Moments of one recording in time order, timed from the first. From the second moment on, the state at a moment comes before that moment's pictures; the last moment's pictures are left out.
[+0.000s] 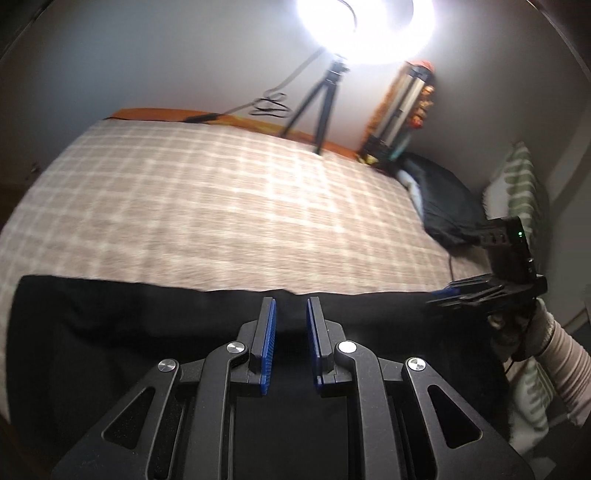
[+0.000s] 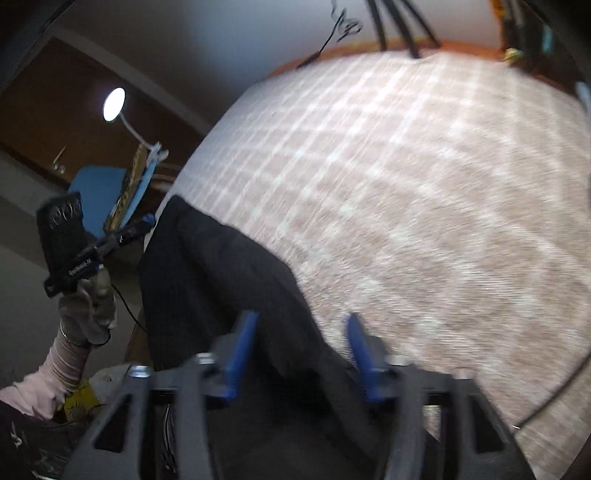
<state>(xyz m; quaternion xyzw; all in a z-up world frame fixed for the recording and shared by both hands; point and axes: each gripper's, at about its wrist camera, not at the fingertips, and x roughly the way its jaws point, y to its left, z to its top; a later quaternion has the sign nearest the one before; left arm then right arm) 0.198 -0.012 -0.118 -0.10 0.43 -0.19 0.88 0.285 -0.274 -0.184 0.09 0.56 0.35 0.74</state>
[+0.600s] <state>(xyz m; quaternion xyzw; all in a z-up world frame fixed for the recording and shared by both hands) 0.173 -0.064 -0.164 -0.07 0.49 -0.27 0.83 0.150 -0.217 -0.156 -0.10 0.44 0.41 0.79</state>
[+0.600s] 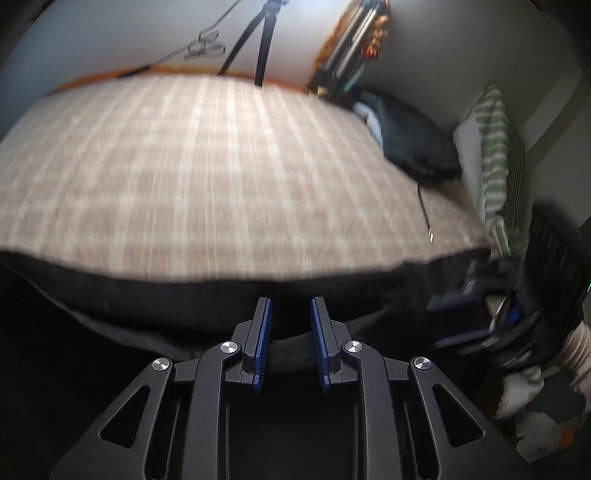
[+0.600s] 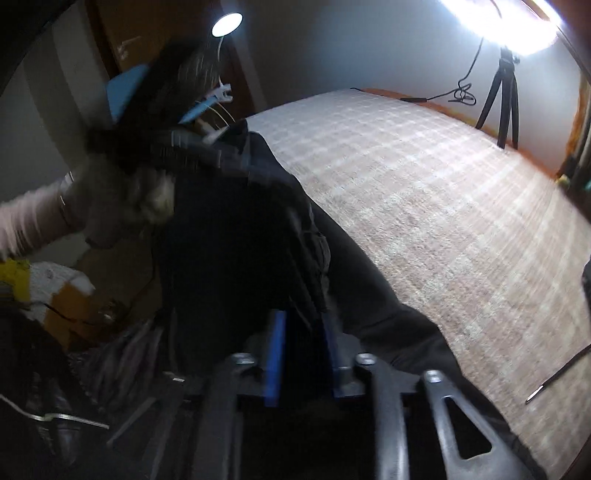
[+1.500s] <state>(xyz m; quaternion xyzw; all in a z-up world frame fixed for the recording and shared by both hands) 0.158 0.113 -0.171 -0.12 0.45 -0.02 0.89 0.260 -0.179 -0.153 -0.15 0.46 0.31 0.82</state>
